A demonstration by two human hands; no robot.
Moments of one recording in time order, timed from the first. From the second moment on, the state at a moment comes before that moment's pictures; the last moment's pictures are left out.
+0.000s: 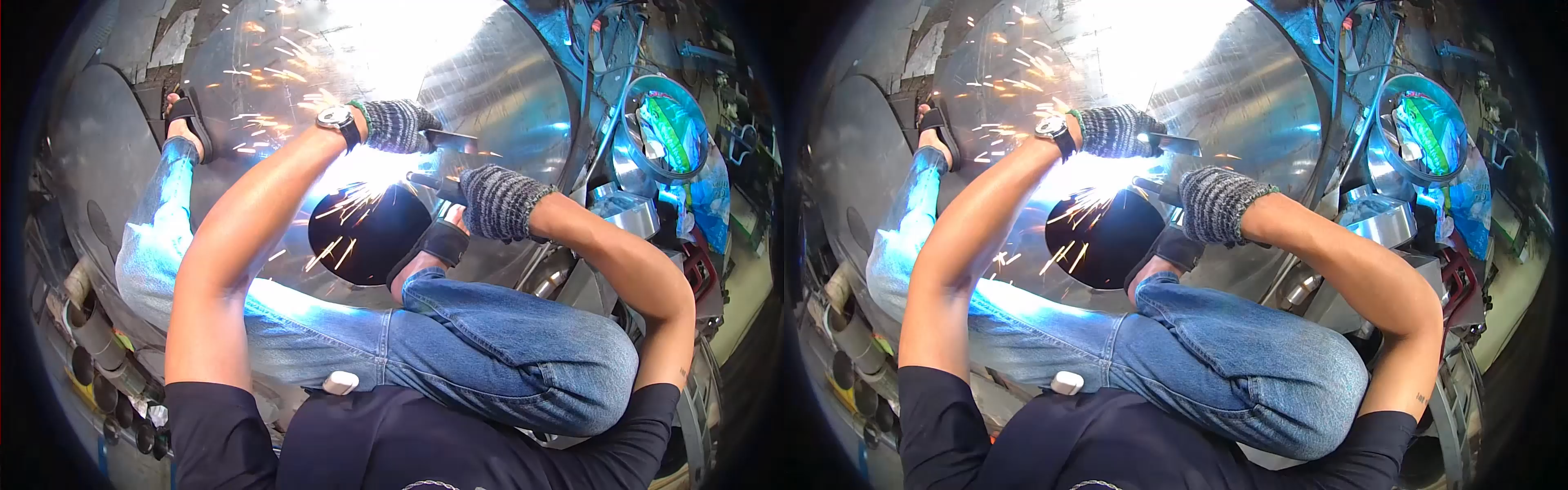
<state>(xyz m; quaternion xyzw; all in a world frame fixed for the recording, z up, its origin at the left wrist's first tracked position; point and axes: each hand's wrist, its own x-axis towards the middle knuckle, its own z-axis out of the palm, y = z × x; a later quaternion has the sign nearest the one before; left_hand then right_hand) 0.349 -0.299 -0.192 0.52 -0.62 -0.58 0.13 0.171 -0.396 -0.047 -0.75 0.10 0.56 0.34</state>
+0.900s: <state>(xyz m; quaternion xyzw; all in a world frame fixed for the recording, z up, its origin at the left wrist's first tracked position) 0.348 -0.308 -0.199 0.50 -0.55 -0.66 0.06 0.170 -0.390 -0.047 -0.72 0.15 0.60 0.32</state>
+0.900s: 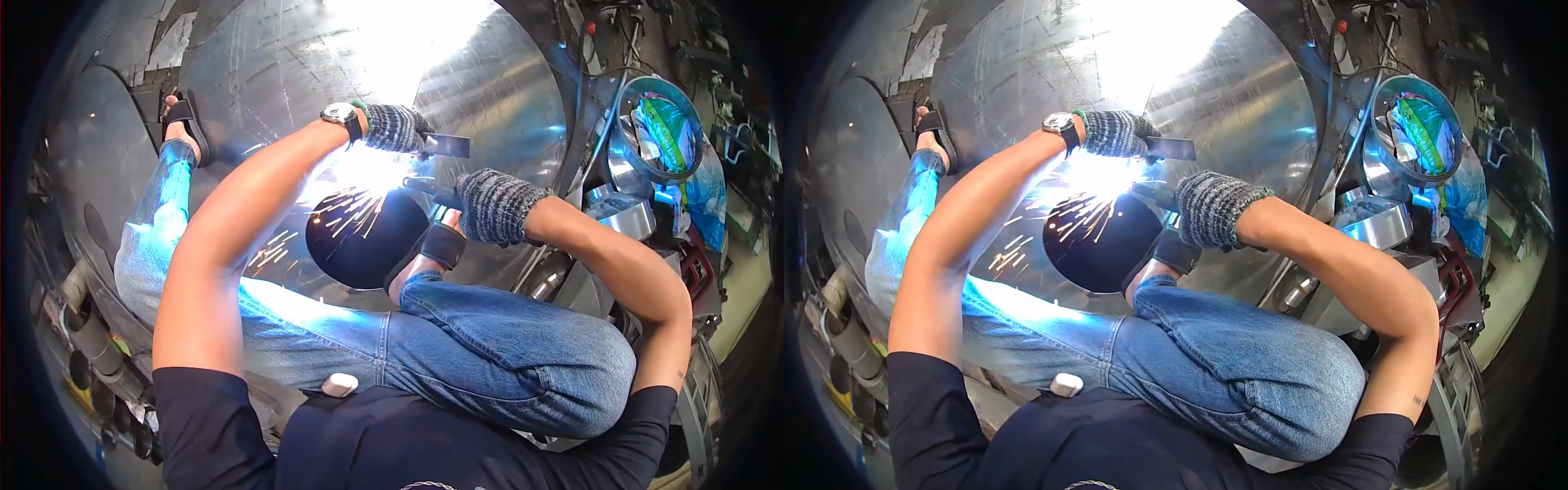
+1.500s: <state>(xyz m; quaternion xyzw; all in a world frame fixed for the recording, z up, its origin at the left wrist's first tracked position) 0.339 -0.277 -0.199 0.44 -0.57 -0.66 0.21 0.167 -0.387 -0.031 -0.79 0.12 0.49 0.35</state>
